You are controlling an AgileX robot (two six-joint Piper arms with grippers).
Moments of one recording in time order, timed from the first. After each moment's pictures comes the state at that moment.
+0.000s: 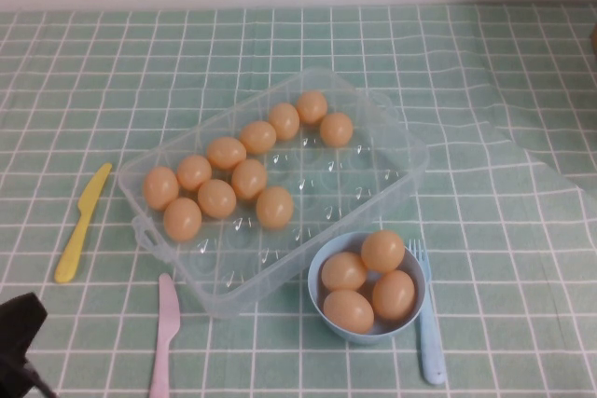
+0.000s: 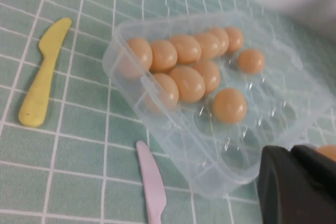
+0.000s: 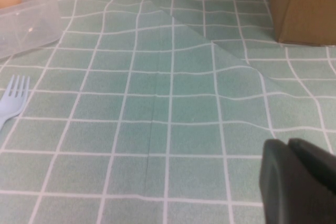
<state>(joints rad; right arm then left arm) 0.02 -0.01 0.03 0.12 0.38 -0.08 -0.15 0.31 -0.29 -0.45 0.45 -0.11</state>
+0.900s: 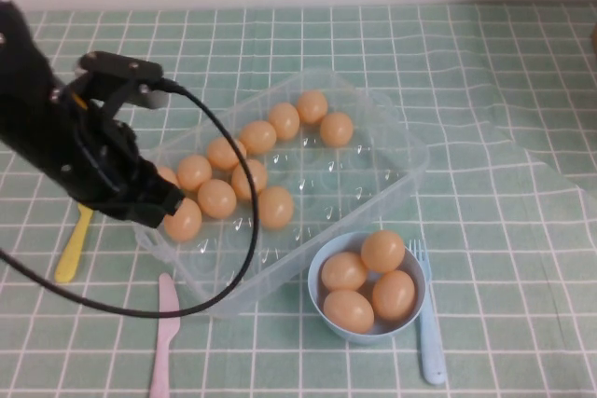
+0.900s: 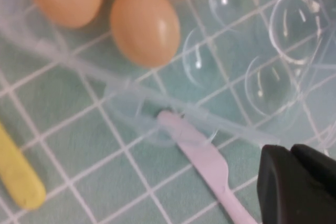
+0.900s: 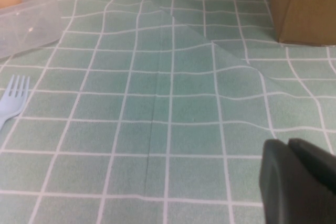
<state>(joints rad) 0.02 -0.01 0.03 0.12 0.38 -0.08 -0.29 1.52 -1.24 -0.21 1.09 0.30</state>
